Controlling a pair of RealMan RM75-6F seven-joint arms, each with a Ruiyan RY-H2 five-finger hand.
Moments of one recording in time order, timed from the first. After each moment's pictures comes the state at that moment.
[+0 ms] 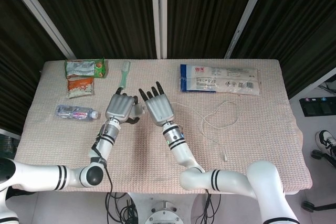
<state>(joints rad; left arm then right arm) -1.05 -1.47 -0.21 -1.72 0.45 1.13 0.78 1.13 -2.00 0.41 -1.19 -0.85 1.09 -0.83</state>
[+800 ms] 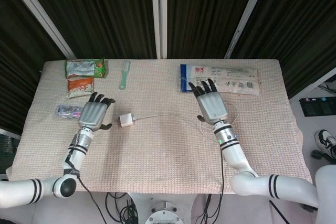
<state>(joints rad) -0.79 -1.38 -0.07 -1.65 0.82 1.18 0.48 0.81 -1.50 0.25 -1.65 -0.93 1.17 -0.68</state>
